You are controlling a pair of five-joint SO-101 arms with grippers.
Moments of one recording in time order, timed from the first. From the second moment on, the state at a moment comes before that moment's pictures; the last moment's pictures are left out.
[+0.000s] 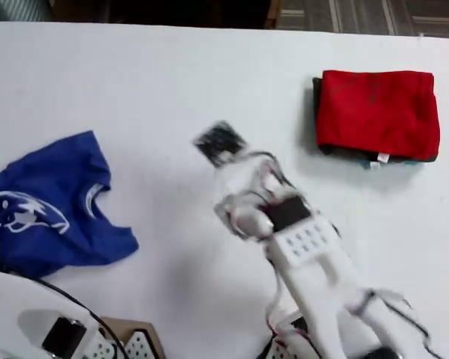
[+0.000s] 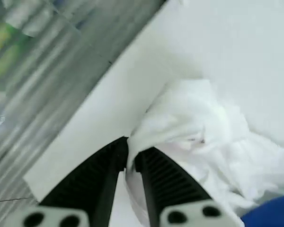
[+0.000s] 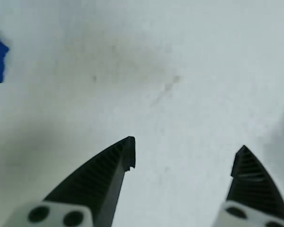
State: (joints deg) left arm -71.8 51.3 -93.3 94.9 -29.4; right arm -33.6 -31.1 39.3 62.5 16.5
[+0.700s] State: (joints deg) left arm -73.0 64.0 -93.3 98.2 -35.6; right arm -68.8 32.7 -24.4 84.2 16.5
